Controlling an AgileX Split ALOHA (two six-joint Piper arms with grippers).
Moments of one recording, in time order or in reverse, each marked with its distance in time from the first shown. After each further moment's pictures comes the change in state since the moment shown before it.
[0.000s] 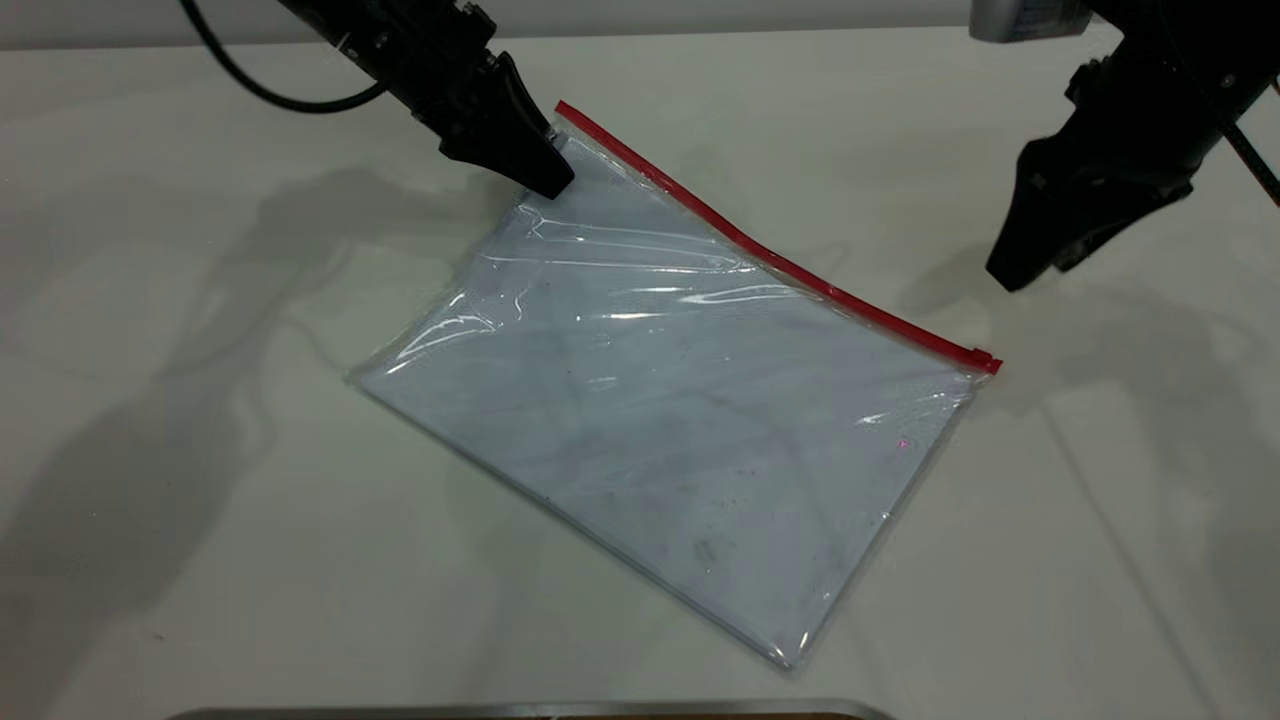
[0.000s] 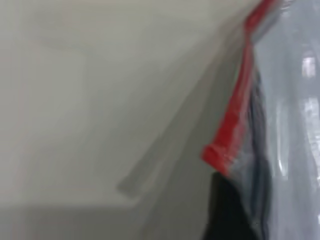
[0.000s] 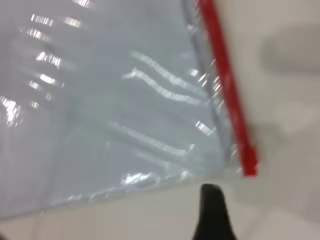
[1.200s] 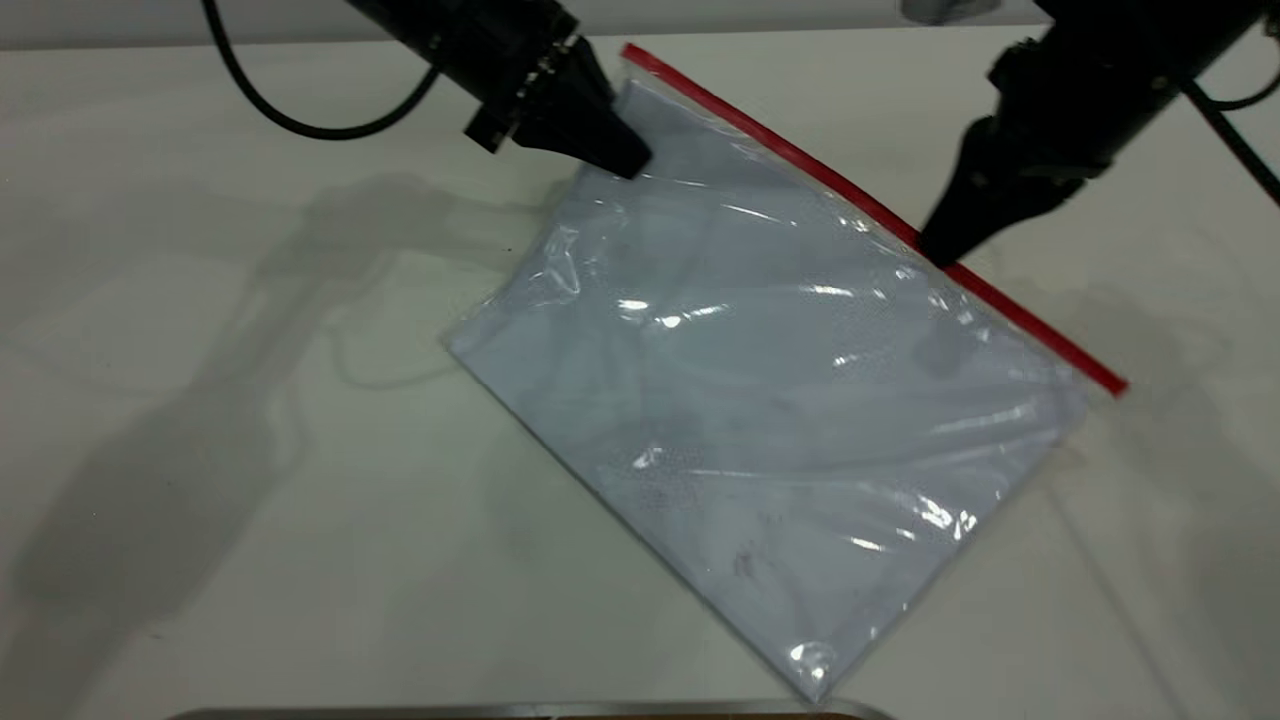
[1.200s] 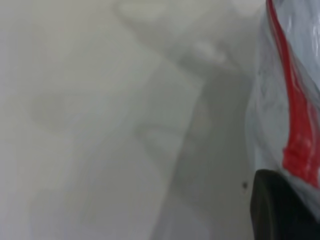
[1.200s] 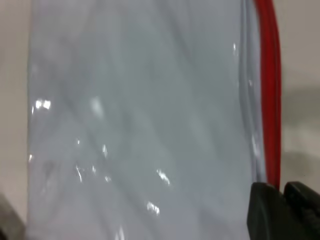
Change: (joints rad) left arm -0.042 0.009 0.000 -0.163 0.111 0.352; right arm 0.040 0.000 0.033 0.195 0.026 -0.293
